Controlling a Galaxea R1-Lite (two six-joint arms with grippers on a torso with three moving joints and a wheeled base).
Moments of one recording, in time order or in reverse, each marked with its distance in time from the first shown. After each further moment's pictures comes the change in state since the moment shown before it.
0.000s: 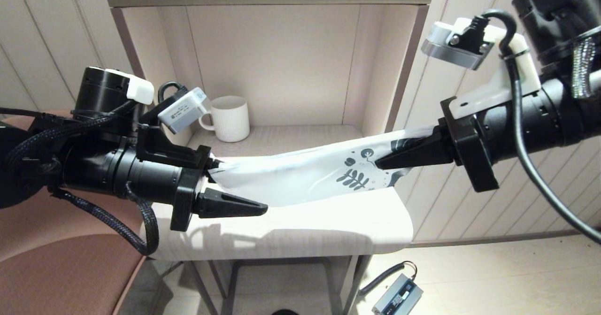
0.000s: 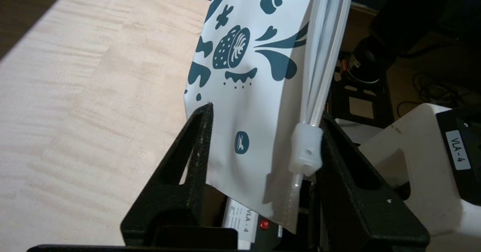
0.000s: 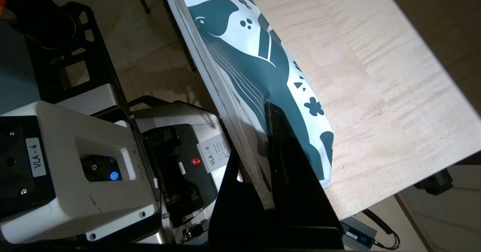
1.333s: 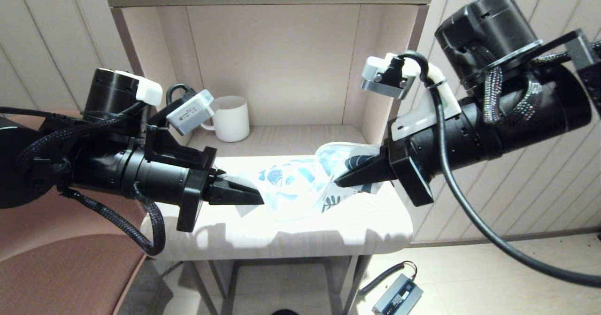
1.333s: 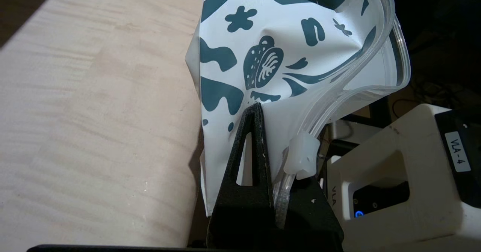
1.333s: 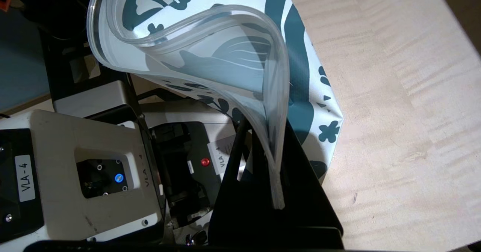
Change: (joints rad) left arm -0.019 0.018 -0.011 -0.002 -0.002 -0.003; right arm 0.096 0.120 -0.020 -0.051 0.000 0.003
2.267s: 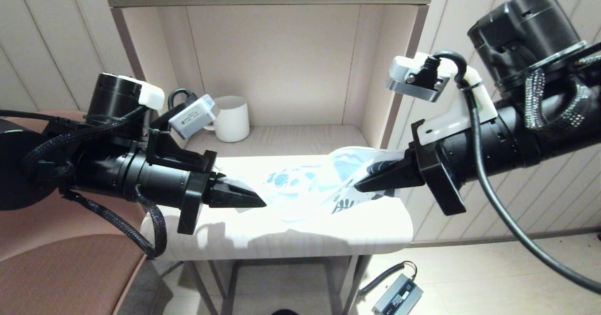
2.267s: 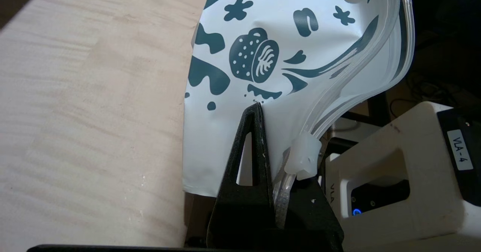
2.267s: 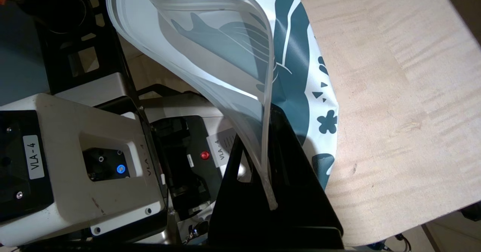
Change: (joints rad) left arm 0.004 0.005 0.011 0.001 0.002 -0.002; right arm -0.029 -0.080 0.078 0.001 -0.007 -0.003
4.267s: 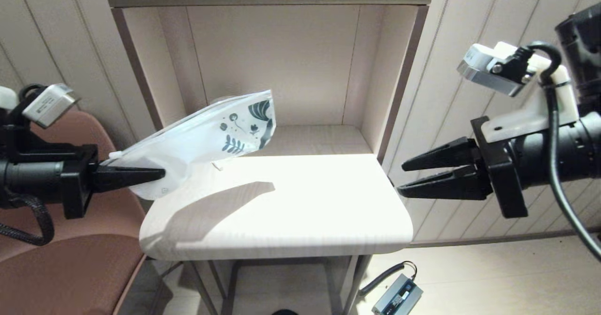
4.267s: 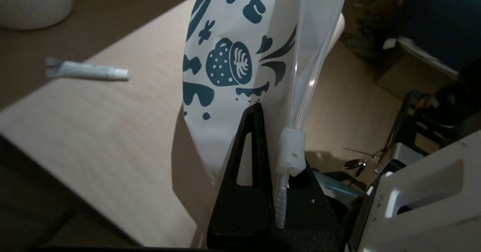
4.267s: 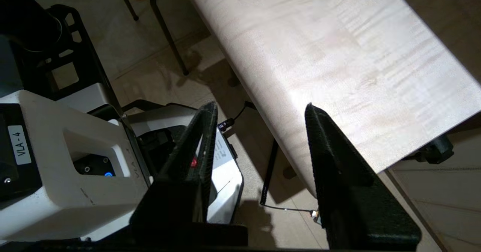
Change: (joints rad) left arm 0.517 -0.196 0.174 0.001 -0.098 -0.005; right arm -0.131 -0.160 0.181 -0.102 0.013 0.021
